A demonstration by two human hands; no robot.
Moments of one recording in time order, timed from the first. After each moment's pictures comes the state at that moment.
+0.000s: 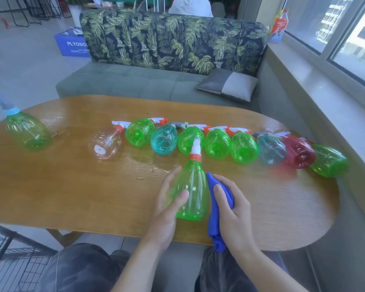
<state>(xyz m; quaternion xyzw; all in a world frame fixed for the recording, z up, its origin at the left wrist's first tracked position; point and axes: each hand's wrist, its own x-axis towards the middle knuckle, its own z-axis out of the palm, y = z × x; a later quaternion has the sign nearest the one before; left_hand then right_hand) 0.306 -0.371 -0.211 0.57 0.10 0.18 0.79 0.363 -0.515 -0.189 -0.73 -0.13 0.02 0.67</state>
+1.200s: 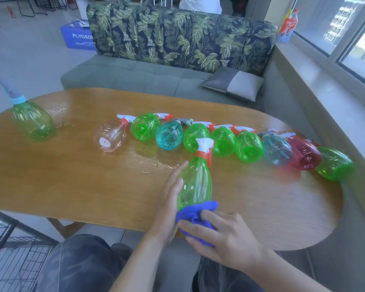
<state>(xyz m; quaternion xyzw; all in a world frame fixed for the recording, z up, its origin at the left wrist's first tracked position) 0.309 -0.370 -0.211 0.62 0.11 0.19 0.76 0.360 -0.532 -0.205 -0.72 -0.60 -0.23 0.25</state>
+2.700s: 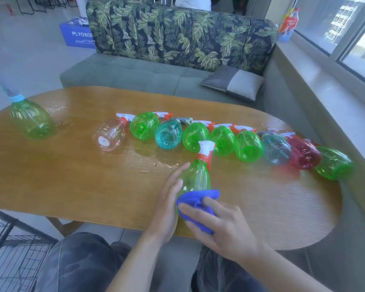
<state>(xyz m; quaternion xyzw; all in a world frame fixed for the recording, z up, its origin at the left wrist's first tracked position) 0.309 -0.367 -0.216 0.62 0.11 0.19 0.75 0.366 -0.523 -0.201 -0.75 -0.55 -0.21 0.30</state>
